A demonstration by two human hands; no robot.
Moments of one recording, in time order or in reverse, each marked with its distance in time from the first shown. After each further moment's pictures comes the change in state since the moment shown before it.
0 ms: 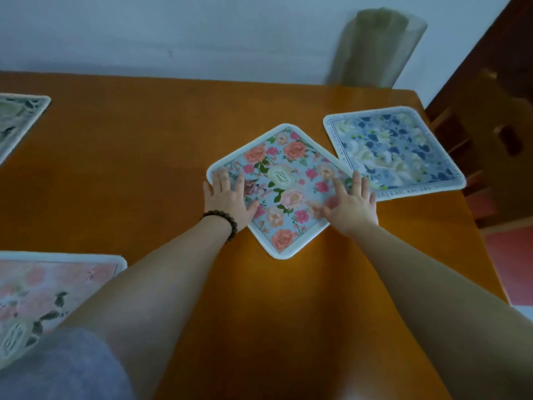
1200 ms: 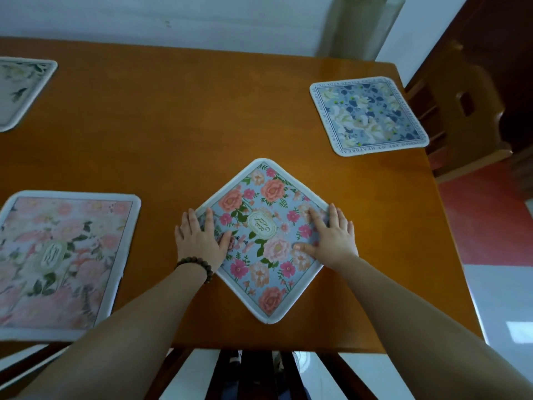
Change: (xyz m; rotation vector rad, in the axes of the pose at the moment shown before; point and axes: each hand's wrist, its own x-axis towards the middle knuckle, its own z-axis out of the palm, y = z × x) left_hand -0.208 -0.023 0.070 -0.073 -0.066 -0.186; right_hand -0.191 0.020 0.044 -0.050 -0.205 -0.084
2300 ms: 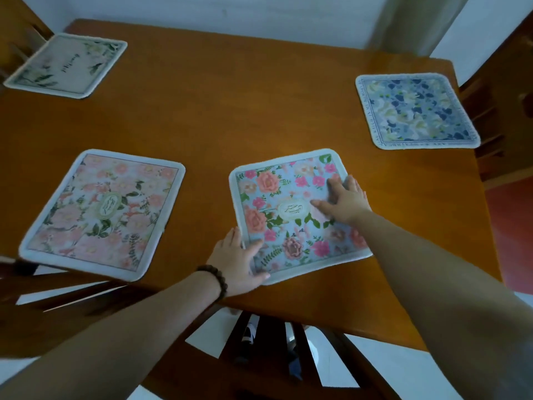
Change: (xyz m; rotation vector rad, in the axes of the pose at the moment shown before) left_hand -0.103 -0.011 -0.008 0.014 -0.340 0.305; right_hand 0.037 -0.027 -0.029 0.203 -0.052 -0.067
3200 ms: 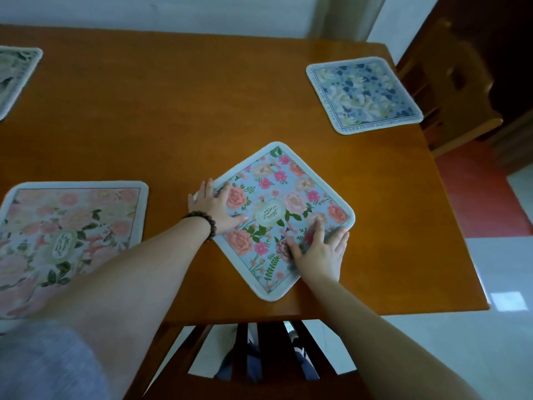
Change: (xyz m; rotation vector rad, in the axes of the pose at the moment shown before) left_hand 0.121 -0.047 -0.060 0.037 0.137 -0.061; right_hand -0.108 -0.041 0.105 0.196 0.310 0.433
